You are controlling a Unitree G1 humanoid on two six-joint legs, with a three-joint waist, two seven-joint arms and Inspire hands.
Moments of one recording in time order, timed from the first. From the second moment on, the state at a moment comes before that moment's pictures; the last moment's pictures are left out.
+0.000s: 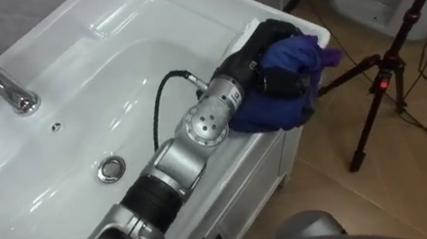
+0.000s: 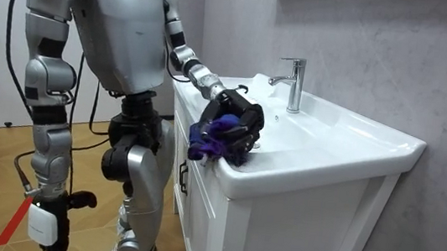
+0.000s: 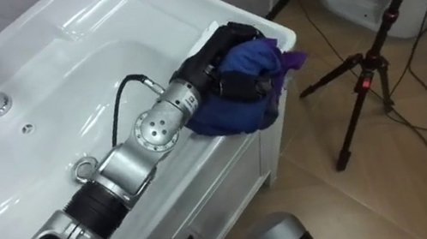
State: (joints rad) left arm -0.29 0.07 -0.57 0.43 0.16 0.01 0.09; right arm 0.19 -0.26 0.09 1.27 0.00 0.20 0.00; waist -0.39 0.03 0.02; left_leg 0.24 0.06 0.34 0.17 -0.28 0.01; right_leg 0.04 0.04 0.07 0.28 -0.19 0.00
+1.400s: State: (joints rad) left arm -0.23 0.12 -0.32 0.63 0.32 0.13 0.31; right arm 0.21 -0.23 0.06 1.24 -0.05 0.22 -0.01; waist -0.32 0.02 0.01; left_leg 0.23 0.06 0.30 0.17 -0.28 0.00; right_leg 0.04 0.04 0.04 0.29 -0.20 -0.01
